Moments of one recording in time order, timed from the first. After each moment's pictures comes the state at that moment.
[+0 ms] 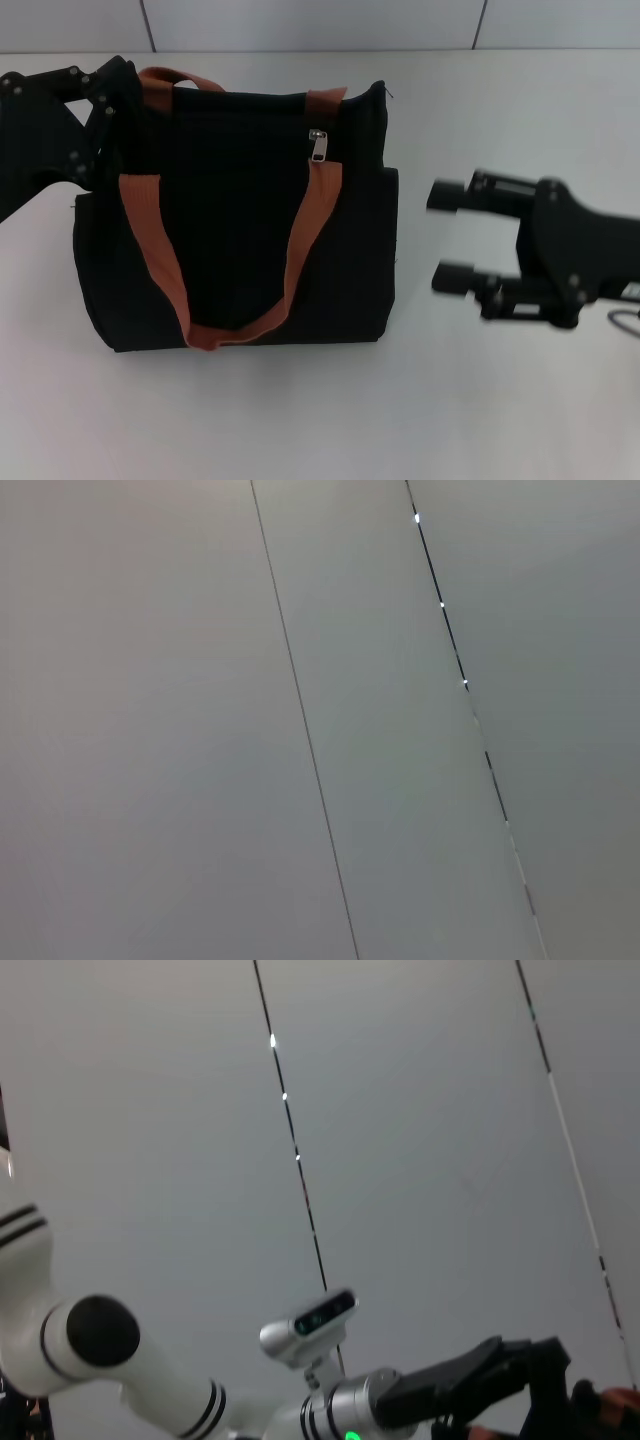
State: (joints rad) left arm -0.44 -2.06 0.42 0.43 1.62 1.75 -0.66; right arm 0.44 2.07 -0.85 -0.59 -1.64 -1.94 1.17
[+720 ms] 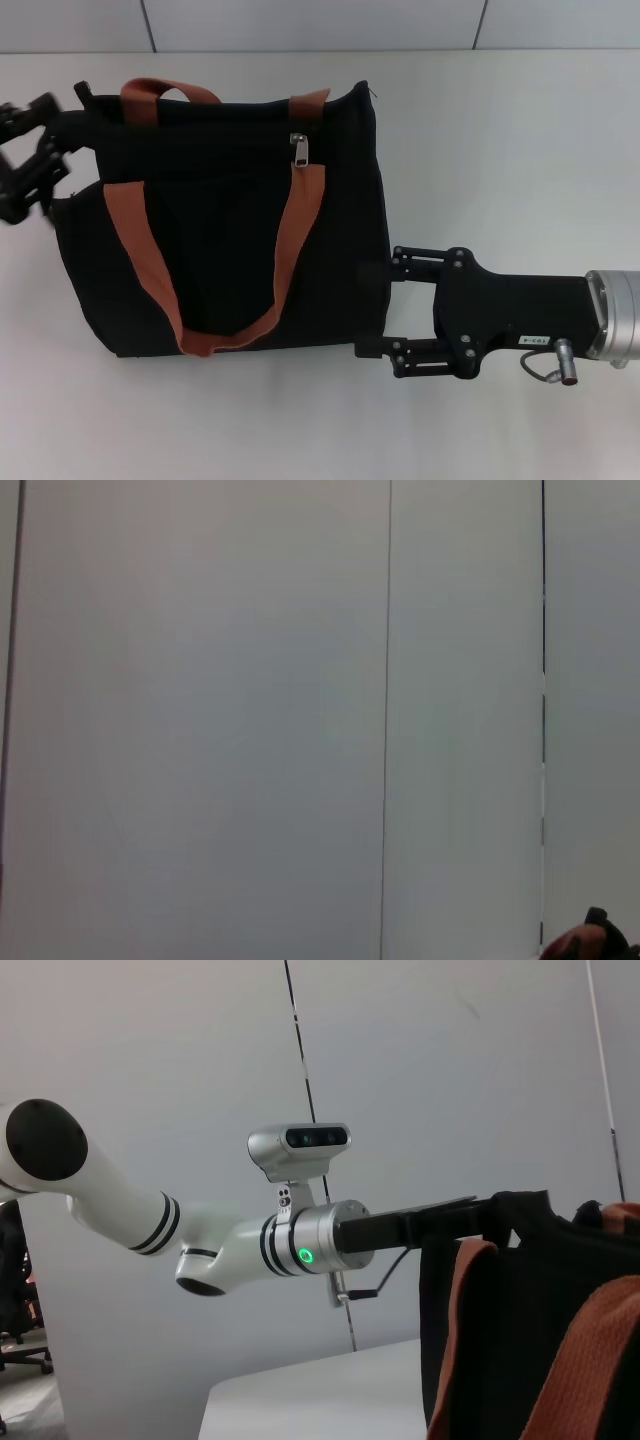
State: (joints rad) left arm -0.33 -2.00 0.48 0.52 1.64 1.70 -0.99; right arm 0.55 2.08 -0.88 -0.34 -1.80 -1.73 0.96
